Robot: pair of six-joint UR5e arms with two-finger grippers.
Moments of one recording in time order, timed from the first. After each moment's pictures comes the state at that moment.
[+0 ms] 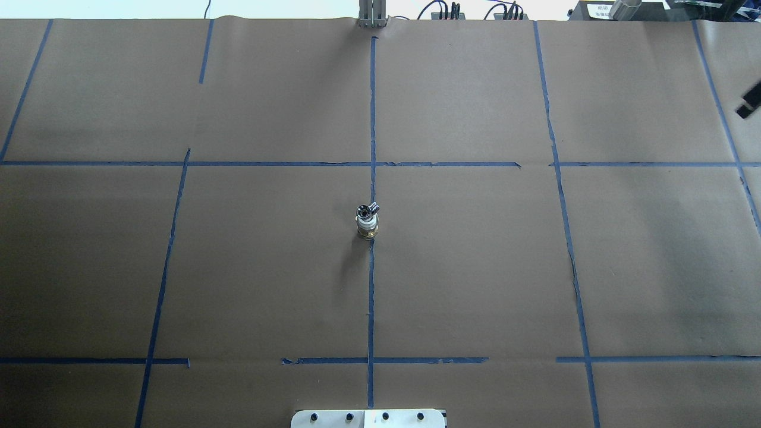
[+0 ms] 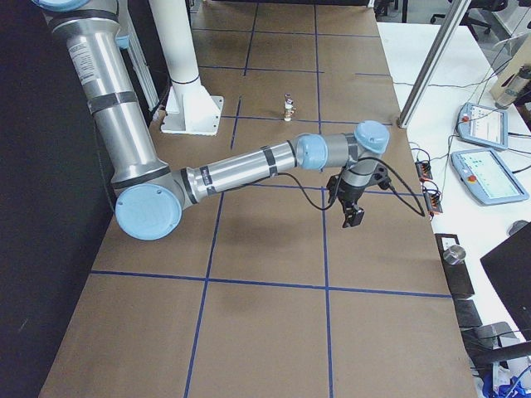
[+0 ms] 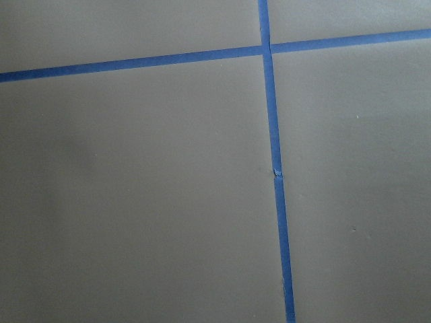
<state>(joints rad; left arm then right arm) -1.59 -1.42 -1.70 -1.55 -2.35 0.15 1.42 -1.34 1.59 -1.77 2.28 -0.28</state>
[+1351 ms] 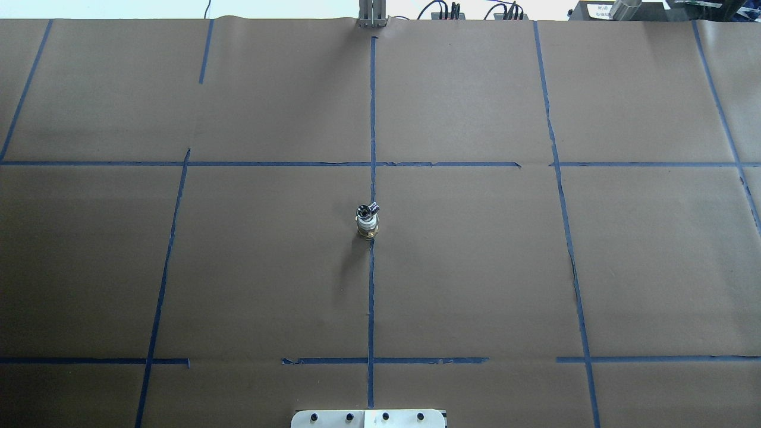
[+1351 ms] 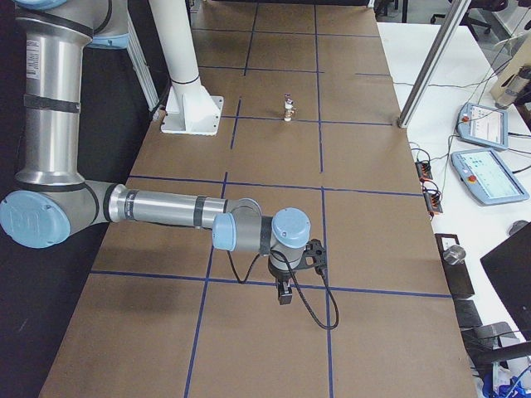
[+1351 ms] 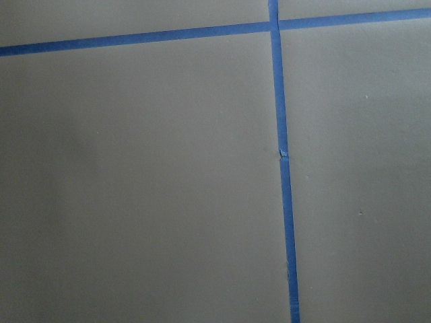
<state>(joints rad) -1.59 -1.39 -1.71 -1.54 -2.35 0.15 1.54 -1.69 1.63 -1.52 2.31 -0.19</state>
